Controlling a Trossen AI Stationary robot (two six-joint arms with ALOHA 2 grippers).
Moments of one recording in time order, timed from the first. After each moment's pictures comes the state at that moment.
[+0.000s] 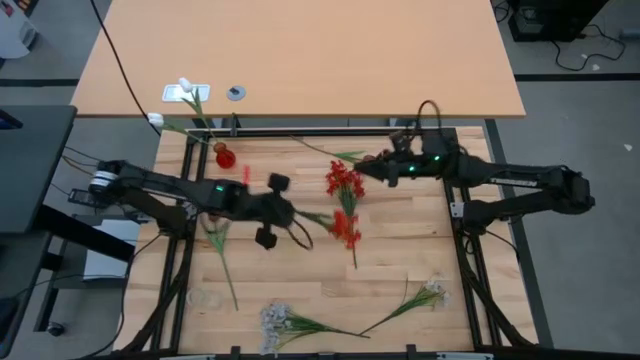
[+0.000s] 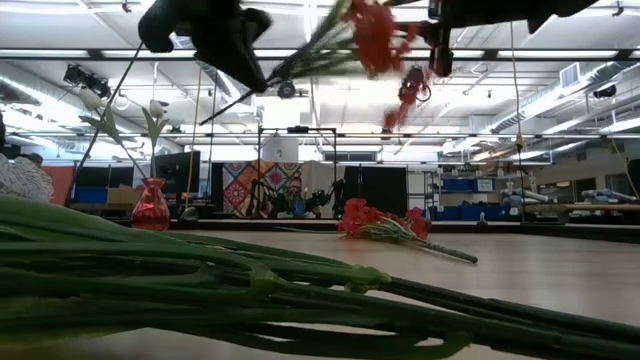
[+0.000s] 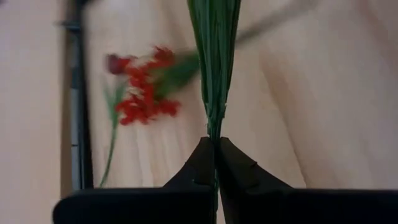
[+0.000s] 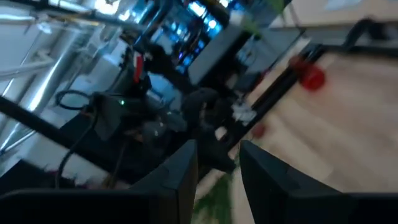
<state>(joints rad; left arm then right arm) -0.15 1.34 1.11 -0.62 -0.35 0.35 -0.29 1.05 0.78 0.19 -0.24 0.85</state>
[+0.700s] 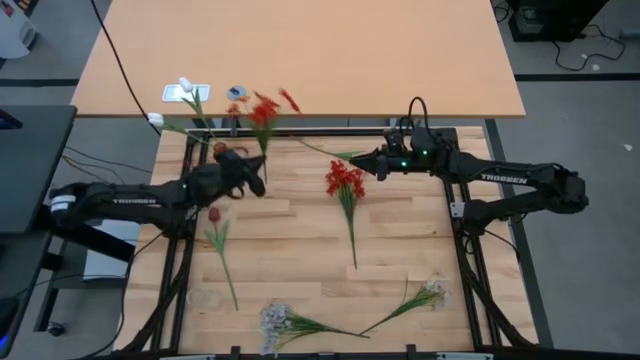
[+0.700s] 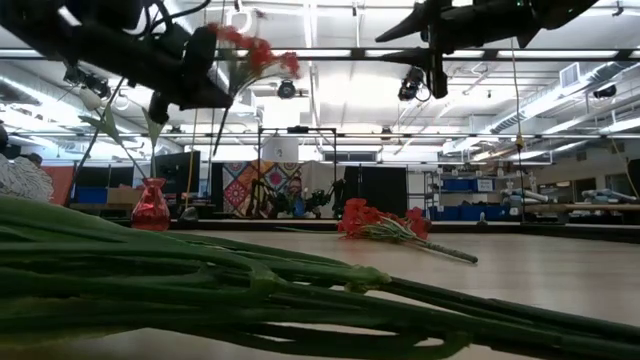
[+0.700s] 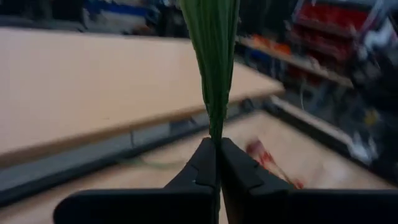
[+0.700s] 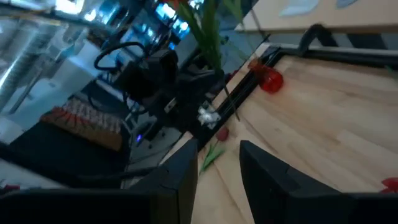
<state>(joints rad) 0.23 0.84 0.38 0.35 -0.52 -0.35 -0.36 1.13 0.78 0.18 -0.21 0.81</state>
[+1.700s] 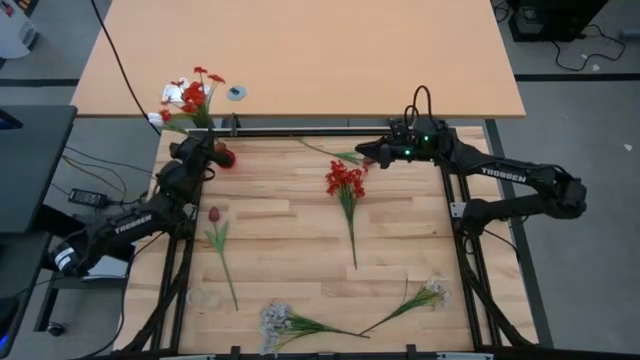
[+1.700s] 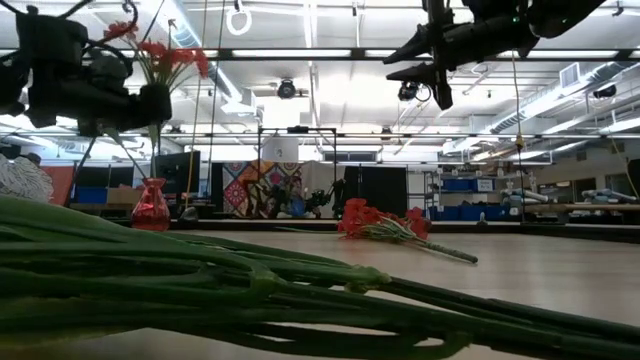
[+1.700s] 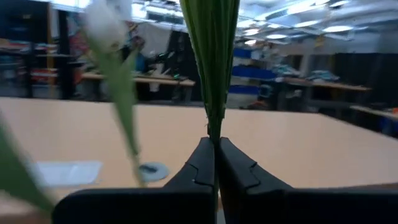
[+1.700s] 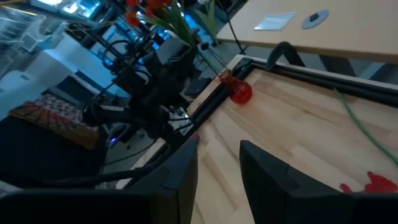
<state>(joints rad) 0.79 0.54 0.01 0.71 -0.51 -0.06 -0.53 1.13 0.78 0.13 -0.33 0.69</state>
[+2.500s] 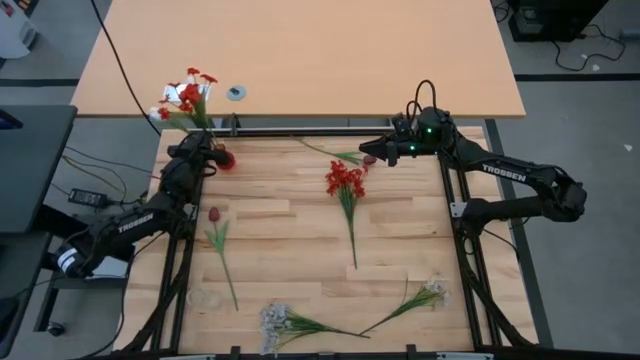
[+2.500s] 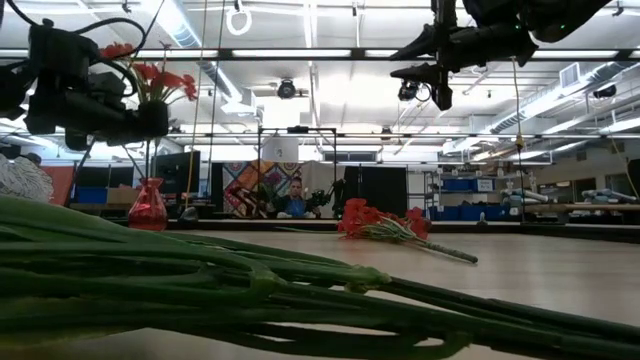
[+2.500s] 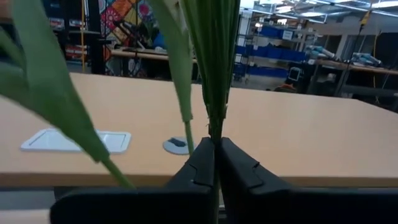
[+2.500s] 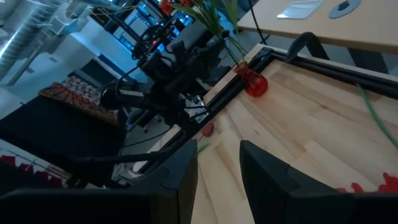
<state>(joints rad) 0.86 0.59 0.01 0.64 -0.55 -0.13 -0.61 1.13 0.78 0.14 -0.53 0.65</state>
